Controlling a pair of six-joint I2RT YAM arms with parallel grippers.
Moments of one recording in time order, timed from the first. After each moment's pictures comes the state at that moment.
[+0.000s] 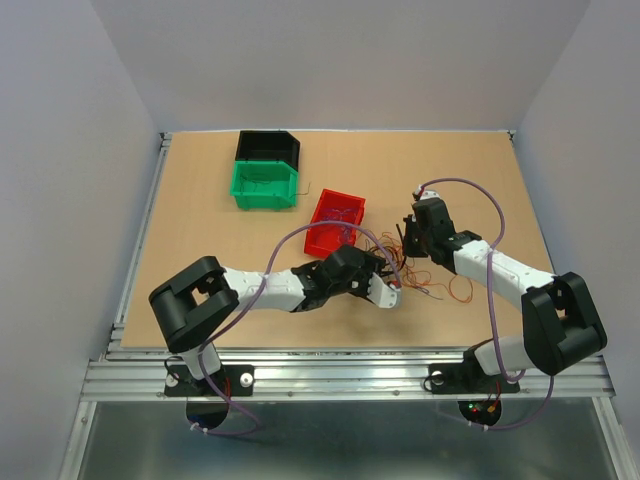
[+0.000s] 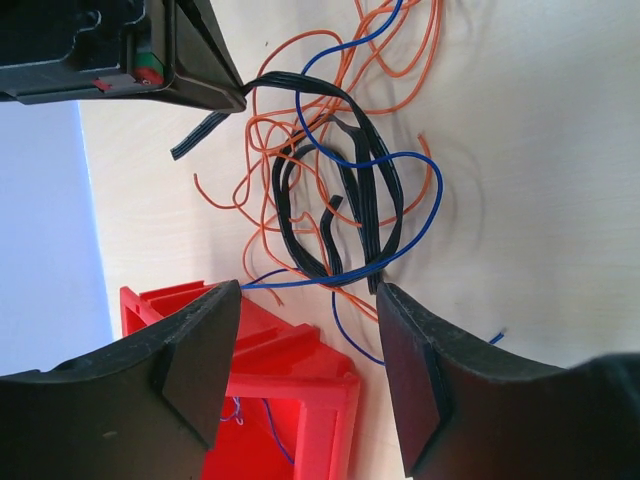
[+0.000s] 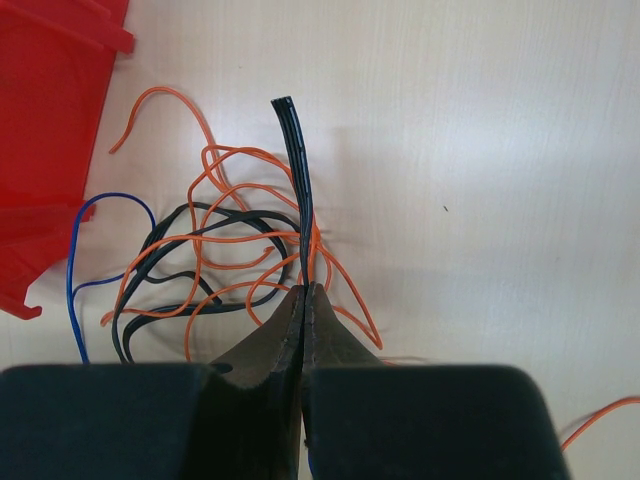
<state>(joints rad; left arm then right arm) -1.07 1.67 0.83 0.30 0.00 0.98 0.41 1.39 0.78 -0.20 0.14 0.37</state>
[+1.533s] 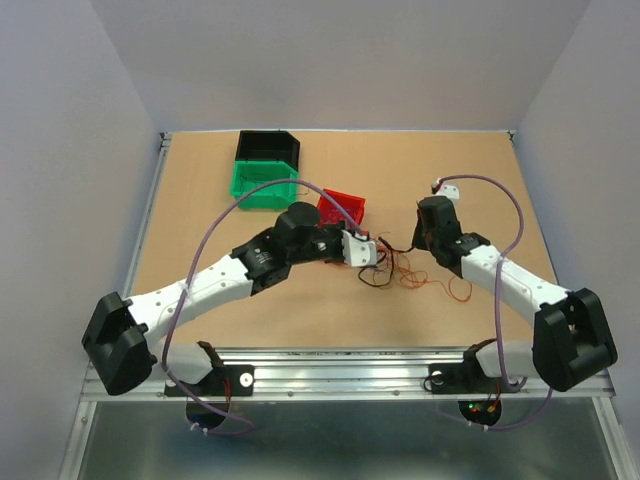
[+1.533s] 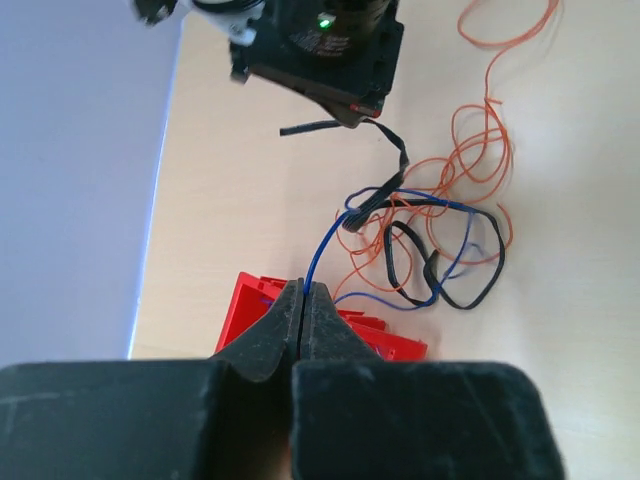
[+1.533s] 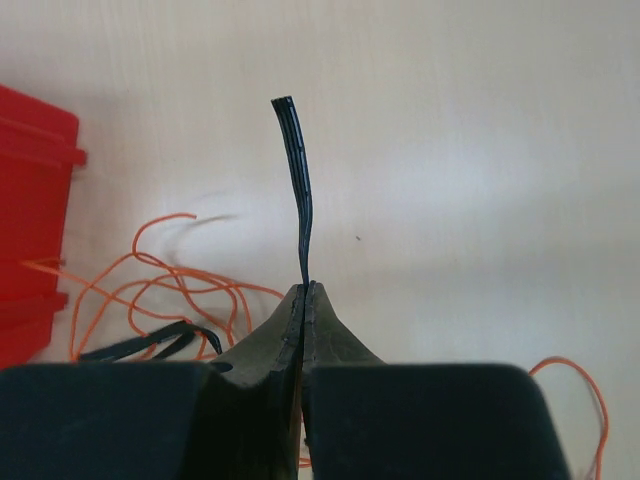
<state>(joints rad) -0.94 1.30 0.97 -0.01 0.25 0.78 0.41 1.32 0.78 -0.20 0.36 0.44</state>
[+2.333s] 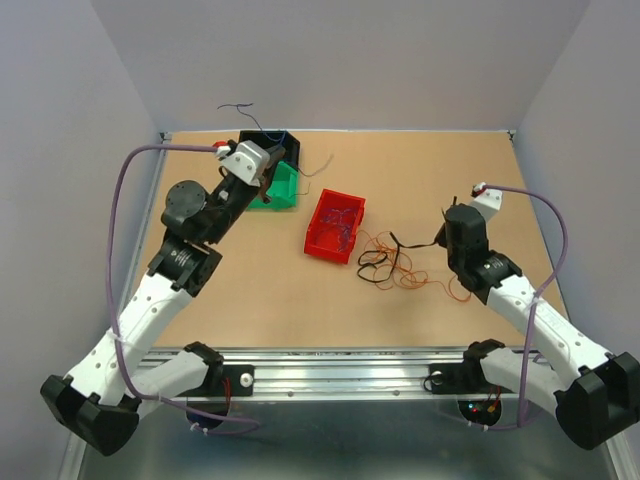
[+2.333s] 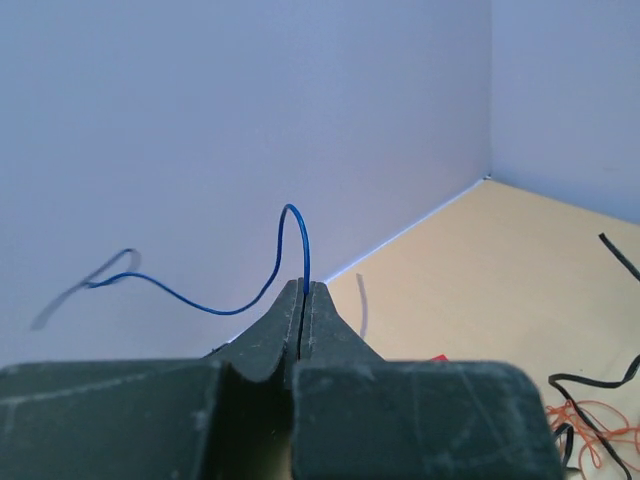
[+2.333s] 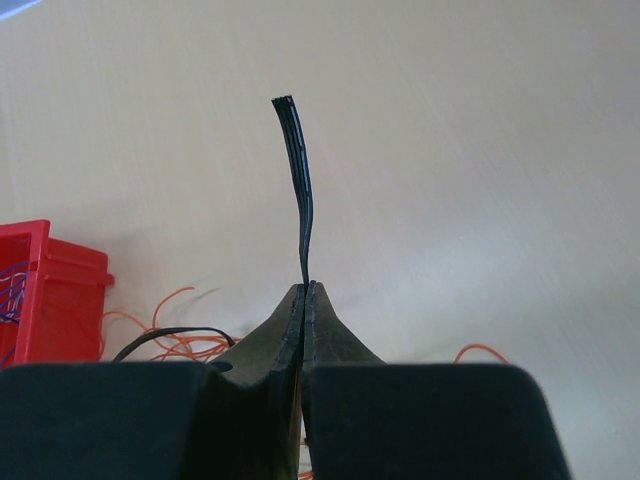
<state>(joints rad) -0.52 0.95 1.04 0.17 0.14 0.21 0.40 0.99 0.70 -0.22 0.62 0.53</state>
